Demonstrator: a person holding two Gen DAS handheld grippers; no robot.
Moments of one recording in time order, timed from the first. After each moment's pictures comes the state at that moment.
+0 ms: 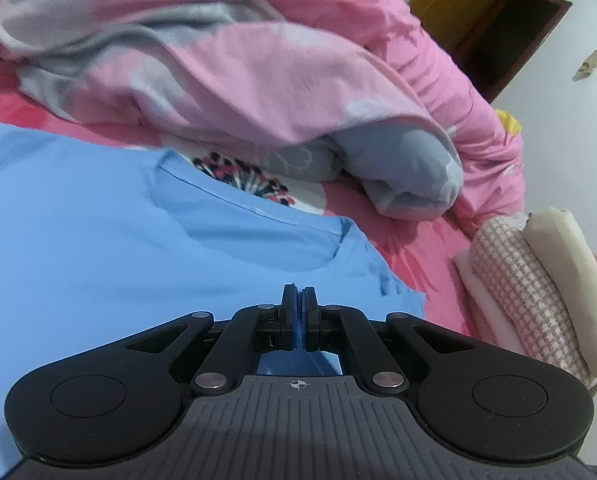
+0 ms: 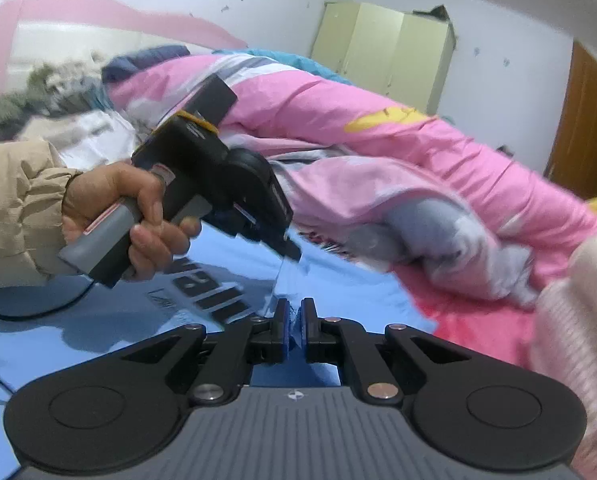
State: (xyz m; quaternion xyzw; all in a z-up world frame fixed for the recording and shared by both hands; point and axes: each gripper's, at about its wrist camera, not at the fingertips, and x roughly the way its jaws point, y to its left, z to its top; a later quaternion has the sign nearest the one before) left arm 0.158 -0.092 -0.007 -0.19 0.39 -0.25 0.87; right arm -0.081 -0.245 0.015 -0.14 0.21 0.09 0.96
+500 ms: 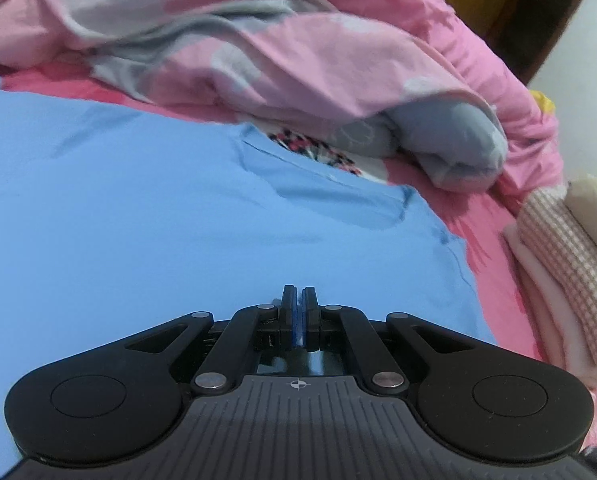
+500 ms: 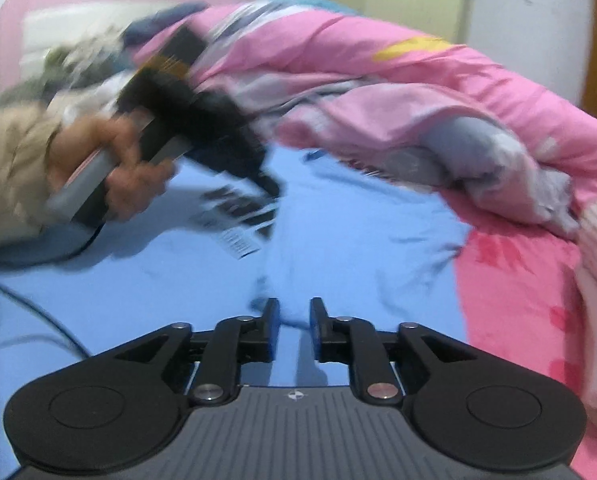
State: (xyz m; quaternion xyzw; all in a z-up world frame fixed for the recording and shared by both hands) left arm 0.128 -0.058 -0.025 -0.15 0.39 -0.19 0.89; right arm -0.093 -0.261 -0.010 -0.09 0.28 0.12 0.95
